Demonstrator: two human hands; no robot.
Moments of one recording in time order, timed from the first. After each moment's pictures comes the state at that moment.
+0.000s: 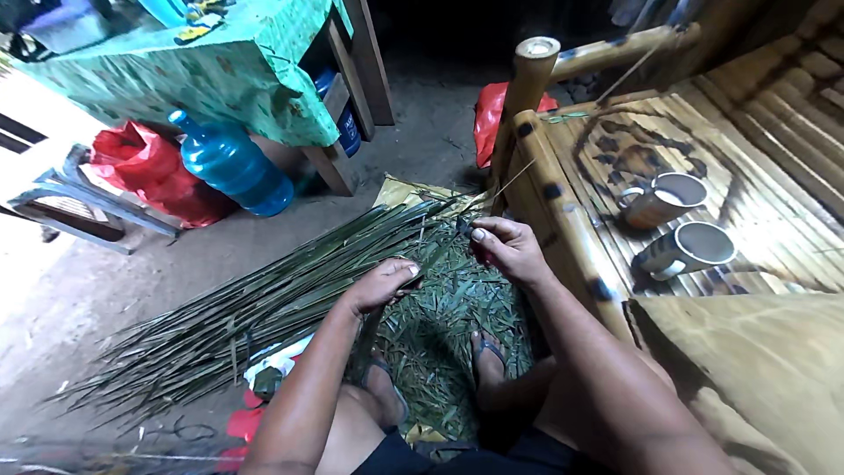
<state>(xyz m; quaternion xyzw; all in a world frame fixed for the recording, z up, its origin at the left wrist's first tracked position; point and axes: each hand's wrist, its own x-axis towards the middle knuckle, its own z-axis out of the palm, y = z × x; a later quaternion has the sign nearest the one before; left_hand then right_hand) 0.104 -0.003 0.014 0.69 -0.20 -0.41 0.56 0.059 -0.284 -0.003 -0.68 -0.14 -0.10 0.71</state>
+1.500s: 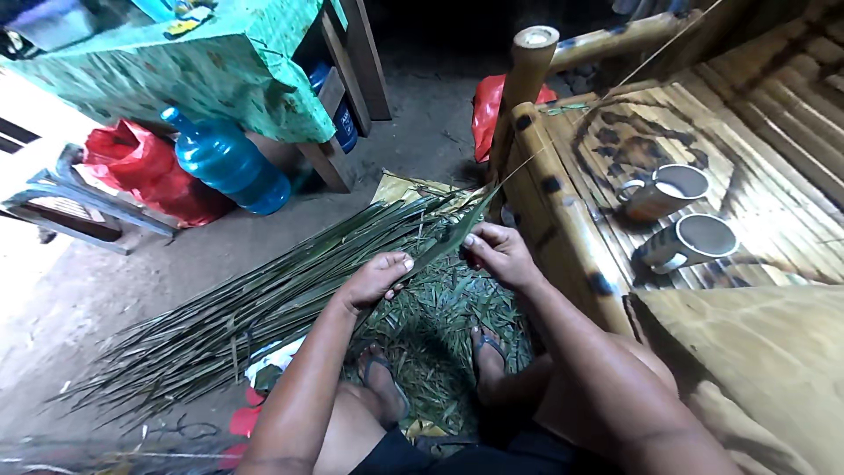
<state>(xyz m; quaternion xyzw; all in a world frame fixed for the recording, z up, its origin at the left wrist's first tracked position) 0.105 0.002 0.016 0.67 -0.15 -0.40 0.60 0.055 -0.273 -0.010 -0.70 -0.16 -0.08 0.69</state>
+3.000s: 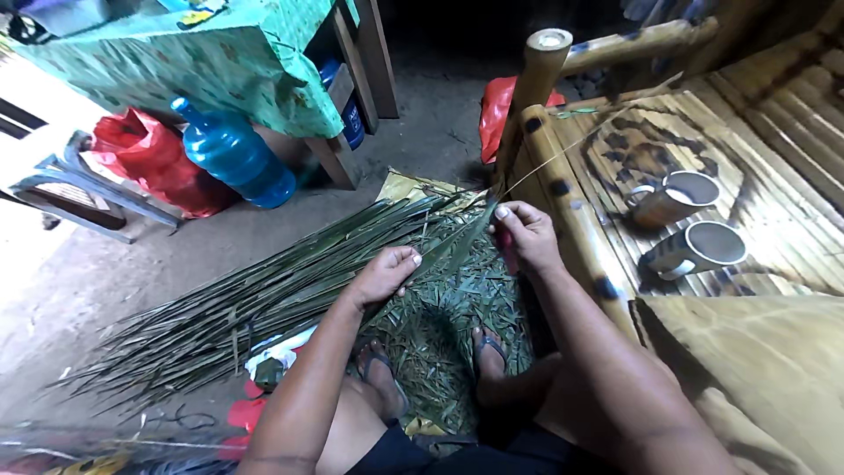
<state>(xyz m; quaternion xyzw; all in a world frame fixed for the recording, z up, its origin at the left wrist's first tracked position) 0.097 -0.003 0.027 0.76 -0.17 -0.33 0.54 0.064 -0.289 -0.004 -0.68 -0.02 -0.12 0.72</state>
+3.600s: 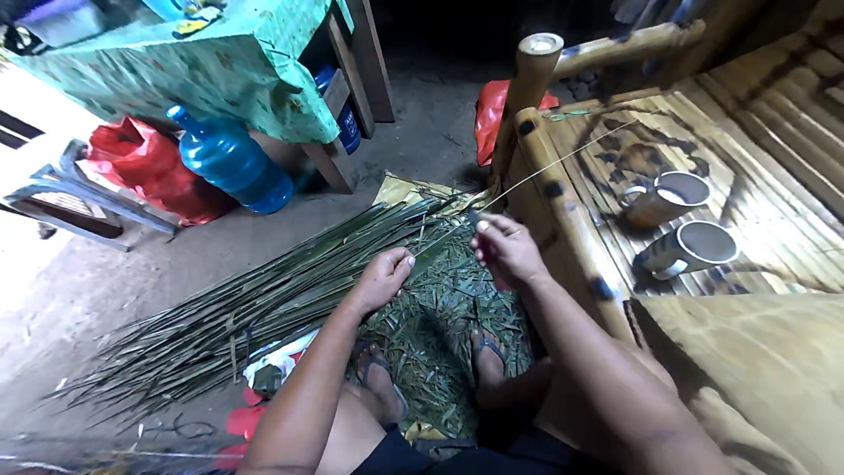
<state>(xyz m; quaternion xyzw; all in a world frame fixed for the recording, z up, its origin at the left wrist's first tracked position) 0.099 -0.005 0.016 0.84 -0.21 -0.22 0.46 0.058 -0.272 -0.002 -0.62 0.08 0.00 0.78</state>
